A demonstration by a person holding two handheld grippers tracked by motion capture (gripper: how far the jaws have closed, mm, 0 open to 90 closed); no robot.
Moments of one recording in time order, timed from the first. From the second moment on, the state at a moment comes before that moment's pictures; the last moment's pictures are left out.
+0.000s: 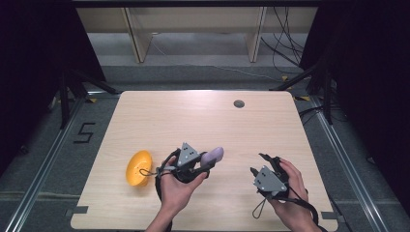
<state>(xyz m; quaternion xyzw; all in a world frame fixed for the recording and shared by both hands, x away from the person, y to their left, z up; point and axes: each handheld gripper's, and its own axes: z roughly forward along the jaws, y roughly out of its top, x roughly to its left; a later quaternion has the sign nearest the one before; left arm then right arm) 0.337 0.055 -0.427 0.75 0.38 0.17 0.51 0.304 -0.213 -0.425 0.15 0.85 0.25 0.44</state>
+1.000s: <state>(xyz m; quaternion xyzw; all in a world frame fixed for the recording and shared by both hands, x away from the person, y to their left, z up) 0.307 0.093 -0.424 0.71 0.42 0.23 0.52 0.309 -0.217 -0.432 0.18 0.85 0.24 0.43</state>
